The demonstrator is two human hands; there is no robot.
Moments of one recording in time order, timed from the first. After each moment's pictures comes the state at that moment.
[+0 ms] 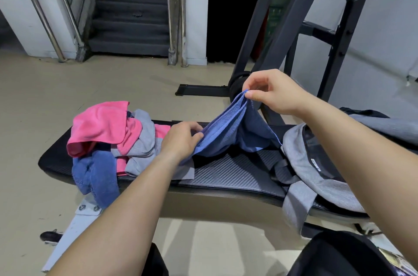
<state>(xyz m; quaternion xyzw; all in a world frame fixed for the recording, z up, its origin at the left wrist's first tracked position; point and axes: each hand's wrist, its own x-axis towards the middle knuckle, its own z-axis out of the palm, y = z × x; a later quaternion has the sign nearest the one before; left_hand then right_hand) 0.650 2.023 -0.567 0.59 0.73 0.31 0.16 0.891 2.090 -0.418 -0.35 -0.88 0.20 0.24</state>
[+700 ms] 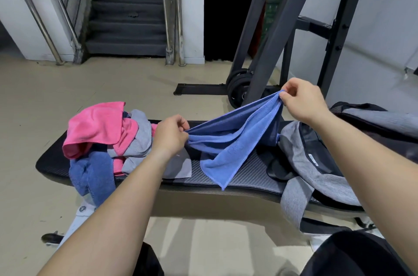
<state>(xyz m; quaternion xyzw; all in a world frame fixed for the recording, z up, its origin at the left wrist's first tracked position) 0.646 2.017 -0.556 0.53 0.75 0.37 0.14 0.954 2.121 -0.469 -0.58 -0.74 0.09 0.32</state>
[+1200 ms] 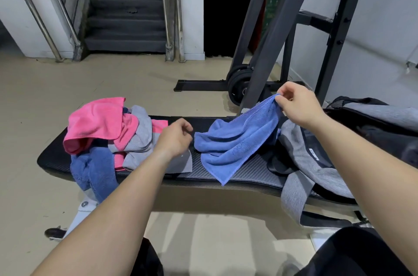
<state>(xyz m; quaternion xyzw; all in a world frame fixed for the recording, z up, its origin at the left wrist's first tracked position) 0.646 2.016 -0.580 0.54 0.74 0.33 0.22 0.952 2.110 -0.487 -0.56 -0.75 0.15 0.32</state>
